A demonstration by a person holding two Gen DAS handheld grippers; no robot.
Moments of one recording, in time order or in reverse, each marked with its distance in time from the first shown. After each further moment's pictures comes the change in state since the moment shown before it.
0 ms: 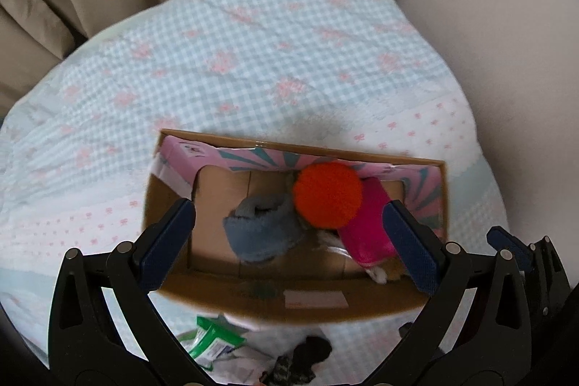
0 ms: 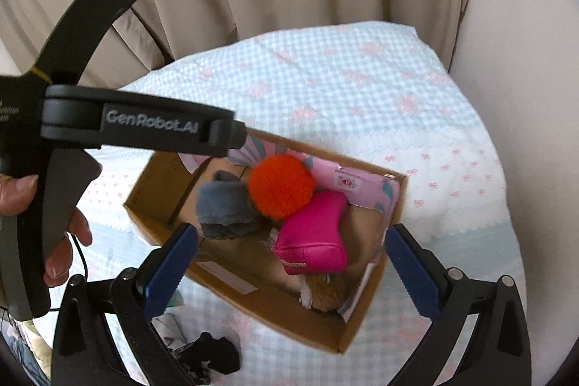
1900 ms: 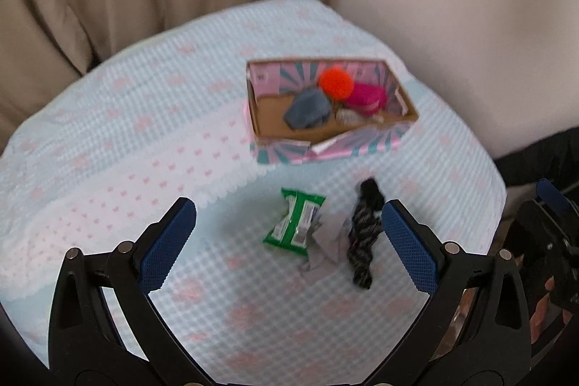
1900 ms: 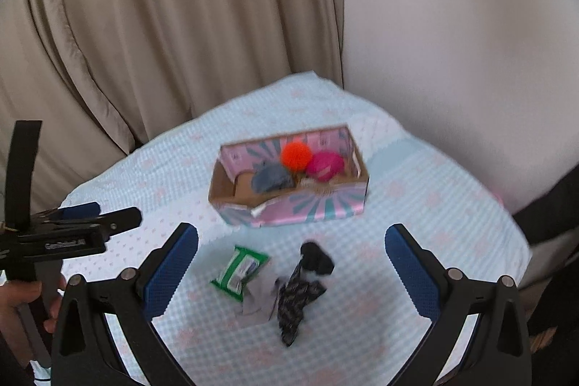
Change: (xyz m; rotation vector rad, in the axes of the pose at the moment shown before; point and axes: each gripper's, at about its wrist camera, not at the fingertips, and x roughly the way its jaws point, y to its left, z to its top) left arm -0.160 0.178 -0.218 0.247 -0.163 -0.189; right arm -0.186 0.221 -0.151 0.384 -0.283 -0.342
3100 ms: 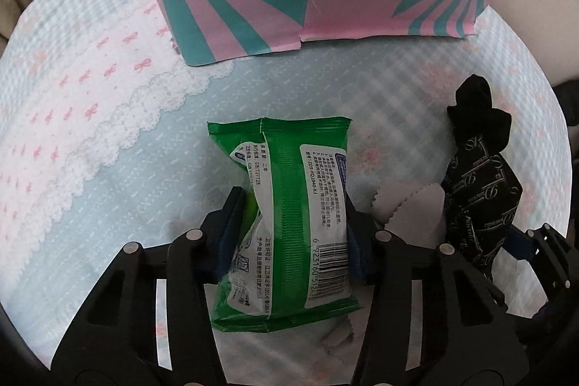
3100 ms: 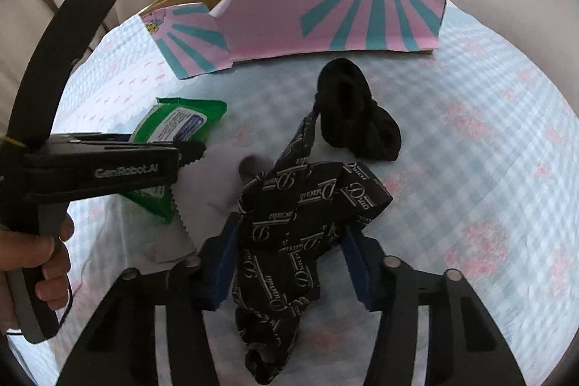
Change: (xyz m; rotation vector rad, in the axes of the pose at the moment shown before) left arm 0.263 -0.016 -0.077 0.096 0.197 -0.007; right arm 0.228 -0.003 -0.167 -0.073 0.271 0.024
